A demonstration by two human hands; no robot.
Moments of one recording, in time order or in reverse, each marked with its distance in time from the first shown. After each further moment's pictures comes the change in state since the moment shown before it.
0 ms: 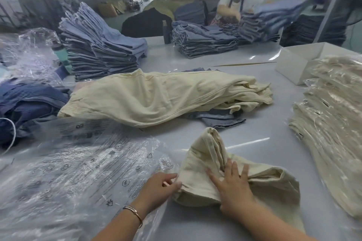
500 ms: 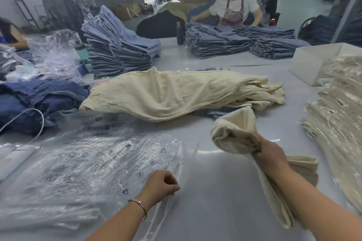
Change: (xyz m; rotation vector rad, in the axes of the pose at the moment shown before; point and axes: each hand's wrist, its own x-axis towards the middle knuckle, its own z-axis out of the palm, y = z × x) left_hand -0.030 -0.015 -0.009 -0.063 0.053 -0.105; right_hand 0.010 0.079 -0.037 0.699 0.427 0.206
